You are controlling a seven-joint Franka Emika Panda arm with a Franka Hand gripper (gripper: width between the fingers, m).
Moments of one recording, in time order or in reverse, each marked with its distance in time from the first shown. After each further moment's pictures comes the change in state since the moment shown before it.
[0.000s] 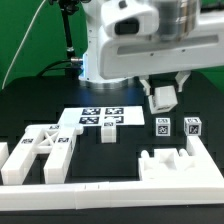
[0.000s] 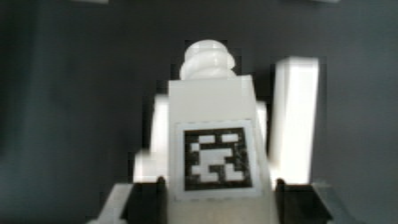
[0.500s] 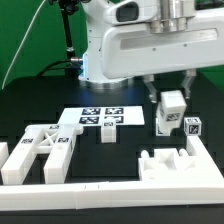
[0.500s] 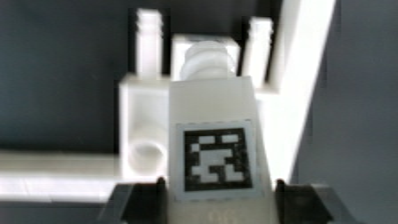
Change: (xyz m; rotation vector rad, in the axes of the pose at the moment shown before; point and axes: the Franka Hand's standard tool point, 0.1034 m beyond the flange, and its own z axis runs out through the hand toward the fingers) arm 0.032 -0.017 0.001 0.001 0.371 -0.042
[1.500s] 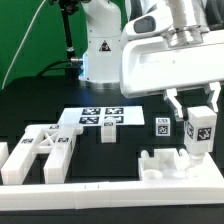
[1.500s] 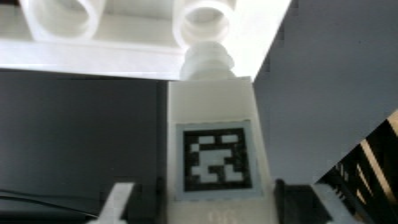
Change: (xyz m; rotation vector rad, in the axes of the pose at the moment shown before) arm 0.028 -0.015 0.028 -0.003 0.368 -0.055
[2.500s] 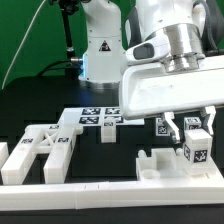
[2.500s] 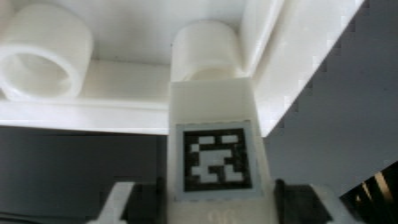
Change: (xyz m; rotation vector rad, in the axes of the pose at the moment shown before) arm -0.024 0.001 0.023 -0.008 0.042 -0.021
